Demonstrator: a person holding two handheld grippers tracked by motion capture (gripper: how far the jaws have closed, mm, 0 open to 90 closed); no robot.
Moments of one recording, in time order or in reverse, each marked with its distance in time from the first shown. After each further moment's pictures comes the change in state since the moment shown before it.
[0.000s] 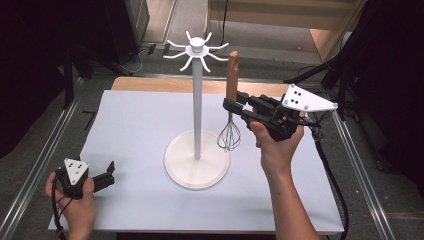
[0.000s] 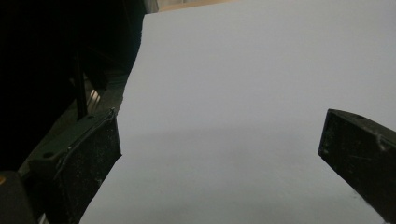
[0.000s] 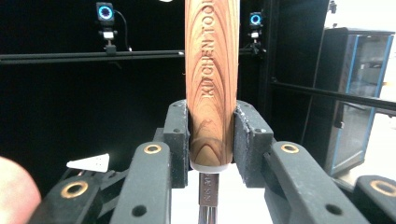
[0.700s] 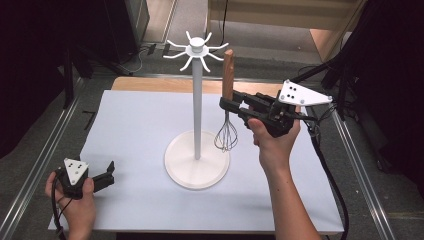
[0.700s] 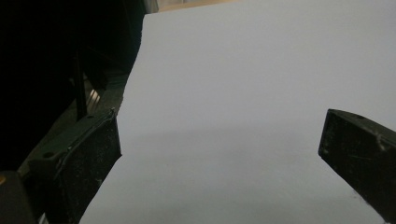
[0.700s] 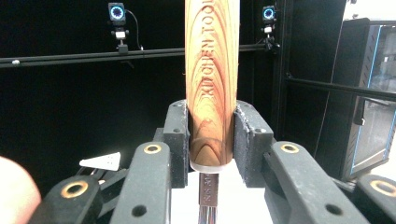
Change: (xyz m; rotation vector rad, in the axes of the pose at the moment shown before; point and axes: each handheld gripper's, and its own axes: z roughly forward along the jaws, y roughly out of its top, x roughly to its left) left arm 0.000 0.000 0.000 -0.001 0.000 -0.004; right arm -0.008 -0.001 0.008 0.013 0.056 0.026
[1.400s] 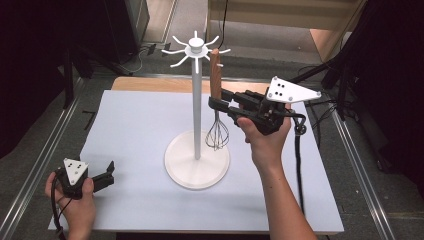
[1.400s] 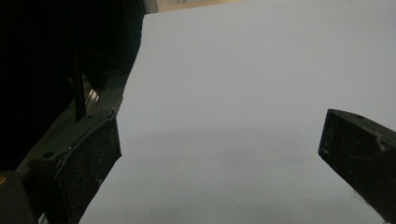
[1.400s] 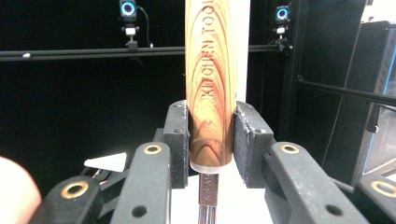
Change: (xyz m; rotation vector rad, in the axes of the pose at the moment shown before) left arm 0.000 0.000 0.000 -0.002 -0.003 -0.006; right arm 0.006 0.004 0.019 0.012 0.038 -0.023
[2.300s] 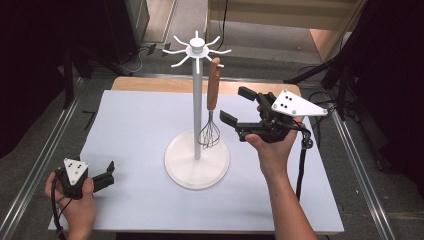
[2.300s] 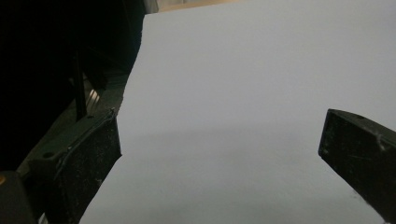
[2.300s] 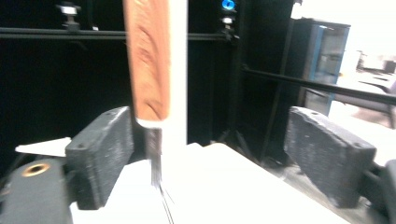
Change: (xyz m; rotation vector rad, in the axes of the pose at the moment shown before) left arm 0.000 0.000 0.000 0.001 0.005 0.002; right arm 0.000 -0.023 -0.023 0.035 -0.234 -0.037
